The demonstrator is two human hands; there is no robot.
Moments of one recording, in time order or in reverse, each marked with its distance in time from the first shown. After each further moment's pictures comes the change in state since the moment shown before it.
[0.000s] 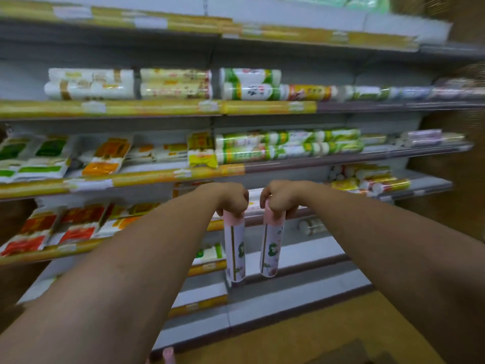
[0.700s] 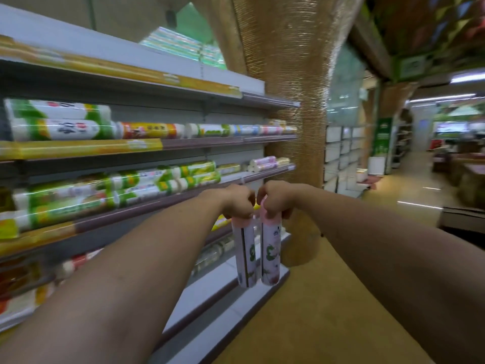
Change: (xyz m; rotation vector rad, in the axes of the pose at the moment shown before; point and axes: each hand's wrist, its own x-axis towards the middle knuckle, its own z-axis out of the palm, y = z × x) left_hand 0.100 0.354 -0.030 0.040 0.129 0.638; right_hand -0.165 0.271 -0.104 0.074 0.399 0.468
